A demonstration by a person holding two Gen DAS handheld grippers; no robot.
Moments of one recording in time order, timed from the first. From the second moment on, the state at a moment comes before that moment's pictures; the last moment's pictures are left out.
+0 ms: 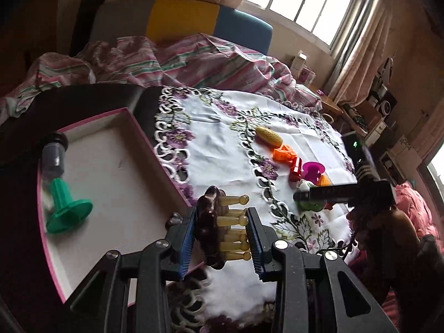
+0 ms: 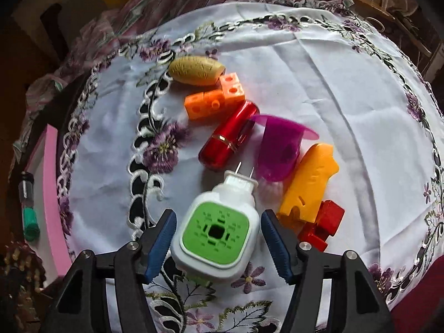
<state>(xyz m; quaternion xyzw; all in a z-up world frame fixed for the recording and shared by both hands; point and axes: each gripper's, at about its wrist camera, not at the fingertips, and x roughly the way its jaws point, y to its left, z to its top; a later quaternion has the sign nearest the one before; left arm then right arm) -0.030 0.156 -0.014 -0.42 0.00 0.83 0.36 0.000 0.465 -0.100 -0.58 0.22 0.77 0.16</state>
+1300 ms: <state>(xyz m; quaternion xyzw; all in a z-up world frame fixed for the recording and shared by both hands) -0.209 0.098 -0.035 -0.43 -0.01 0.88 0.22 -0.058 0.359 -0.096 -0.54 0.02 0.84 0.03</state>
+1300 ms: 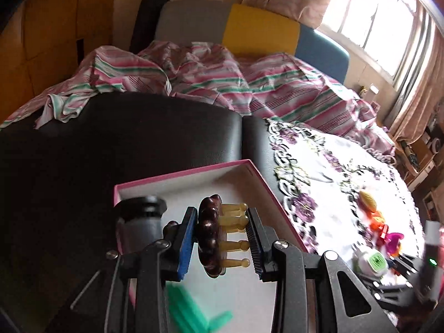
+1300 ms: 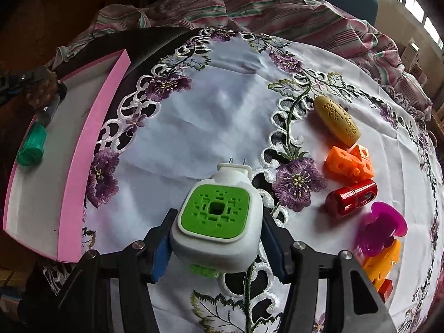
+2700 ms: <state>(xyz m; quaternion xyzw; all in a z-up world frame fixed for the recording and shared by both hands) -0.069 0.090 -0.041 -0.41 0.04 0.90 0.16 -0.059 0.361 -0.100 -0.54 0.02 0.84 0.04</state>
